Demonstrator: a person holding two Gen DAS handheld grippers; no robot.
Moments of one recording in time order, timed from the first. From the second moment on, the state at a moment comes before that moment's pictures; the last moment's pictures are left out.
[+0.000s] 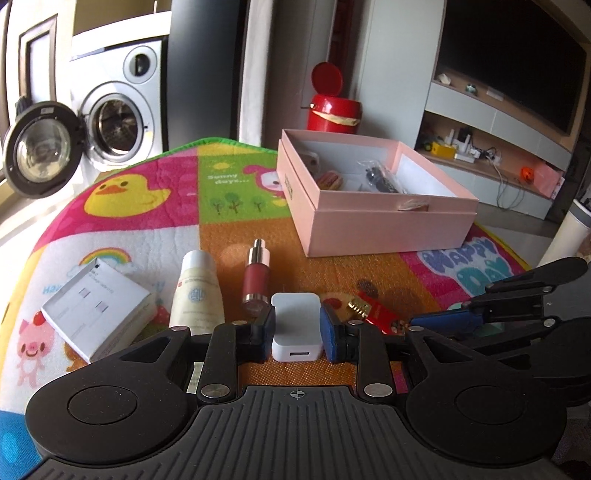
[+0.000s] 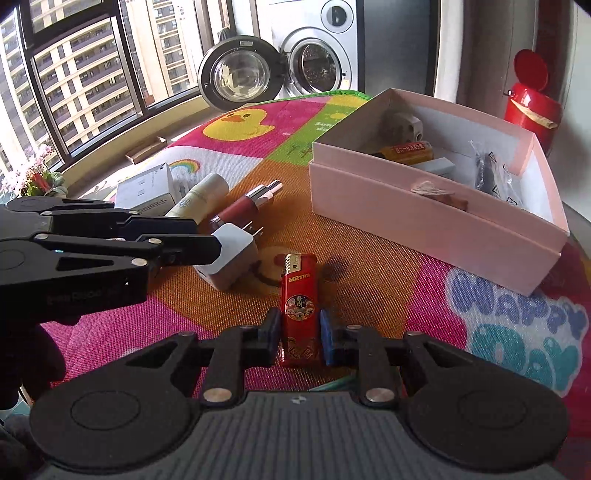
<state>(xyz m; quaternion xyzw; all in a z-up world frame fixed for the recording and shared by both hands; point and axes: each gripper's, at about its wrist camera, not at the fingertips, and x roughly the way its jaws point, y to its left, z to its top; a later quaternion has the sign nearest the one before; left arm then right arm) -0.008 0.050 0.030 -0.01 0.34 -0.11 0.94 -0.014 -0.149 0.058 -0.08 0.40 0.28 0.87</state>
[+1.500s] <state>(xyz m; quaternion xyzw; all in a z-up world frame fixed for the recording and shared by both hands) -0.039 0.073 0.016 -0.03 0.36 -0.12 0.92 -0.047 -0.140 0.052 -0.11 0.36 0.32 0.87</state>
